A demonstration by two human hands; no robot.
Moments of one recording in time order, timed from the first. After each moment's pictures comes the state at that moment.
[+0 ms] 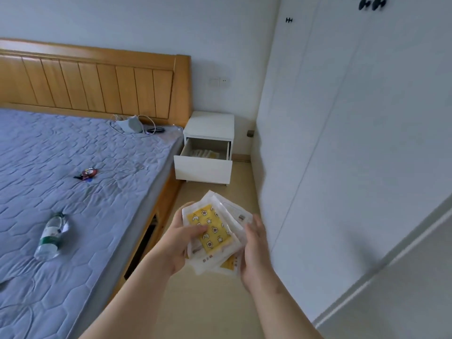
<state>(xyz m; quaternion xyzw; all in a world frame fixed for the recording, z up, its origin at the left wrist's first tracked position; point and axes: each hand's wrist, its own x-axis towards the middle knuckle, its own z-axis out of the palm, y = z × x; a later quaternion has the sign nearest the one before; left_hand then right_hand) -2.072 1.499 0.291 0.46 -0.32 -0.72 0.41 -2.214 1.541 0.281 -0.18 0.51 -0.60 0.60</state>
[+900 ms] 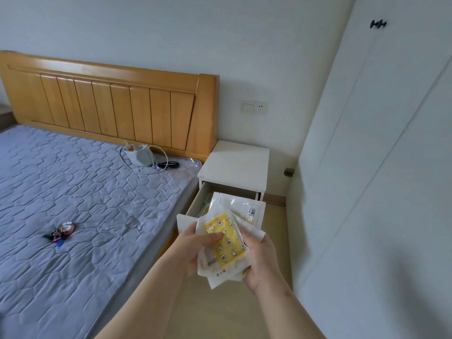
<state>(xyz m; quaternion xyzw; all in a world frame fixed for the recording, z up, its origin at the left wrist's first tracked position) -2.152 1.010 0.296 0.51 -0.27 -0.70 0.42 -2.295 1.023 0.287 -0.25 0.45 -0.53 0.68</state>
